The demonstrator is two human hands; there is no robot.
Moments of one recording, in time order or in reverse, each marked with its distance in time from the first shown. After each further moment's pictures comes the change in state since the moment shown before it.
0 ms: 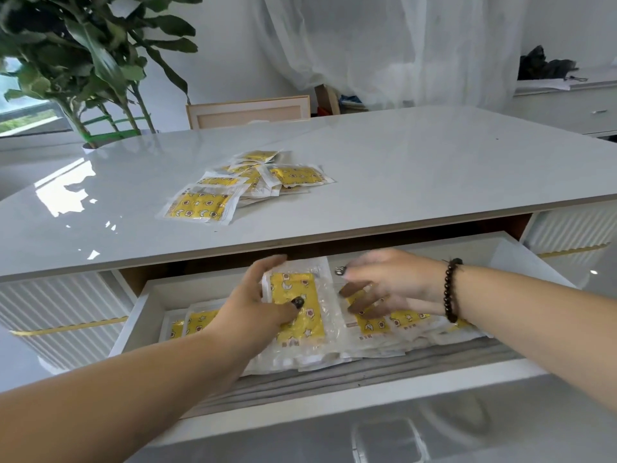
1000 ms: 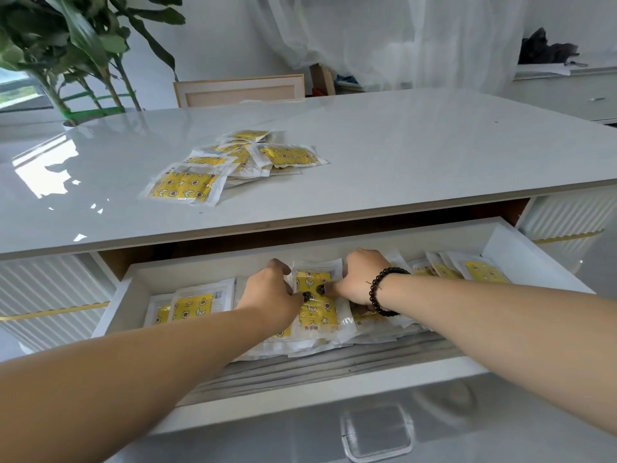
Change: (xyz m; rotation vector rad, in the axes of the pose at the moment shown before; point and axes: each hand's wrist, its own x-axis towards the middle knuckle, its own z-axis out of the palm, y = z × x) left_hand 0.060 -0.027 0.035 0.568 0.082 0.114; right_hand 0.063 0.030 0.022 -0.789 0.380 0.021
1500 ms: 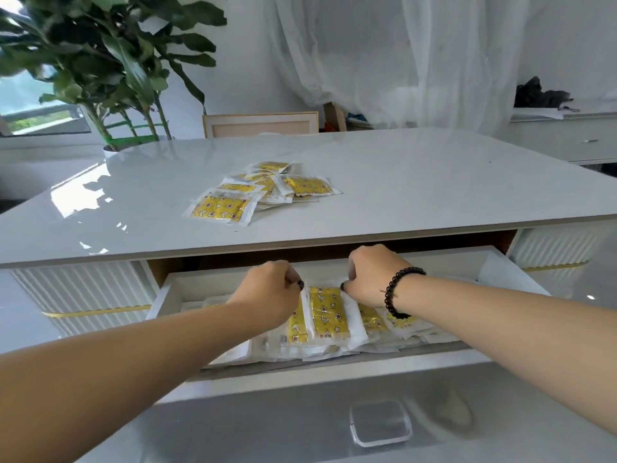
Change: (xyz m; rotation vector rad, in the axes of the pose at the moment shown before) left_hand -0.032 0.010 -0.053 0.061 0.055 0.138; right_hand -0.043 -0.023 -0.043 -0.179 0.128 -0.159
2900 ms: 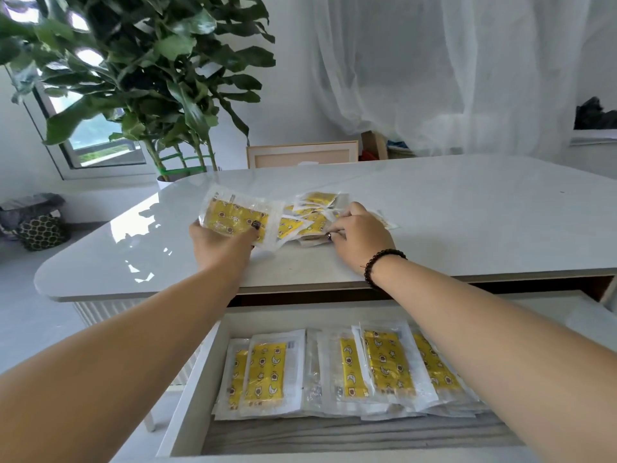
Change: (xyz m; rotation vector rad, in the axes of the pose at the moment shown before) left_hand 0.075 -0.063 -0.109 -0.789 0.758 -0.292; right_hand 0.117 -0.081 -0.016 0.276 0.486 -0.281
